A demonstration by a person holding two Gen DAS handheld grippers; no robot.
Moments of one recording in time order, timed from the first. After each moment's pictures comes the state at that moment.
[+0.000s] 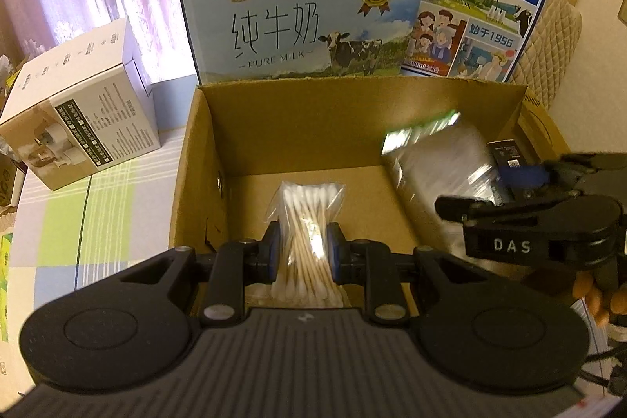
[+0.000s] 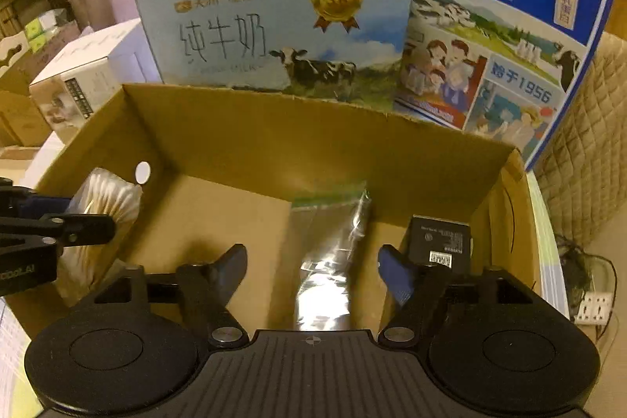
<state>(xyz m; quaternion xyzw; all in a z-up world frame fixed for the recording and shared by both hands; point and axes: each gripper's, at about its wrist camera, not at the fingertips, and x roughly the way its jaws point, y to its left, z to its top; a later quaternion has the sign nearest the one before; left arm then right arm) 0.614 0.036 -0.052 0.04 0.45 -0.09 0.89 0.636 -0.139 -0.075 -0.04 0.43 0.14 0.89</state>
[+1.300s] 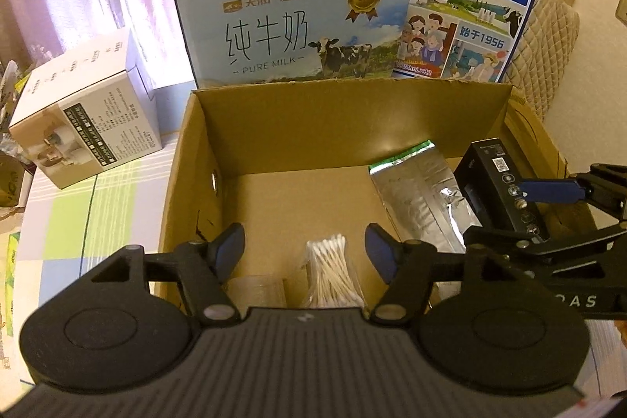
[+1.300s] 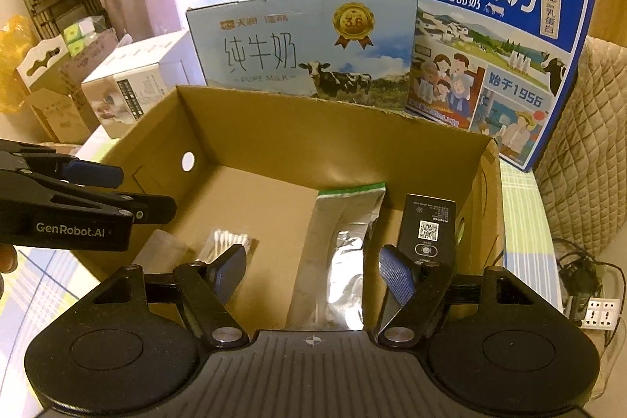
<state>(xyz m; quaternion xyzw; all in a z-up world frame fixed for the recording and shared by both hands) 0.595 0.020 -0.038 0.04 0.44 -0.08 0.89 0.583 -0.159 -0.045 -0.04 0.41 0.19 0.89</state>
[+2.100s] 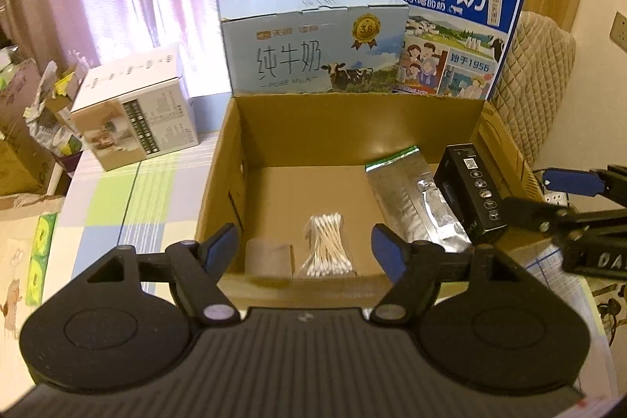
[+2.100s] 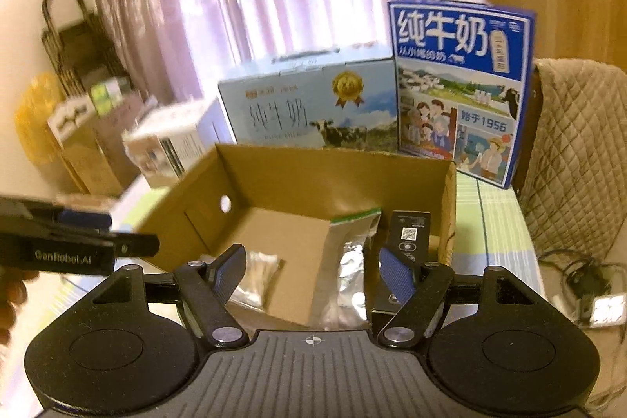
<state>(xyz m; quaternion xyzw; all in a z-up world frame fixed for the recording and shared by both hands) 0.509 0.022 0.008 0.03 0.40 -0.04 0.91 0.501 -0.205 0.005 0.04 0.32 0.21 0.92</state>
